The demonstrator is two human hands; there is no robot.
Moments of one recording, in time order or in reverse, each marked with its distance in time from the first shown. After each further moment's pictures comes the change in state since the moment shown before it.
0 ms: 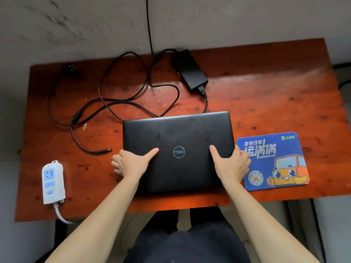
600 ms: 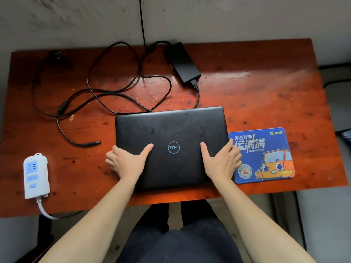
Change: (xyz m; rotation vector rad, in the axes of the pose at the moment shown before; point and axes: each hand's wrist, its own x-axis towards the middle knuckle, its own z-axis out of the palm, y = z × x) left_hand -0.018 -0.016 0.027 -0.152 0.111 0.106; right_hand -0.005 0.014 0.010 -0.203 0.067 -0.103
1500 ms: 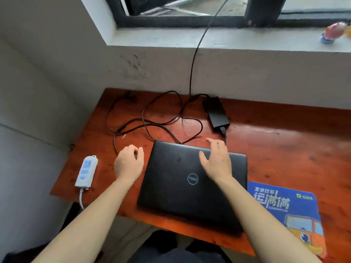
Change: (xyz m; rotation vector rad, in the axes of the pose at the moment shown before) left_hand 0.009 0.023 -0.109 0.069 0.272 0.381; right_hand 0.038 -0.104 -0.063 0.331 -0.224 -0.809
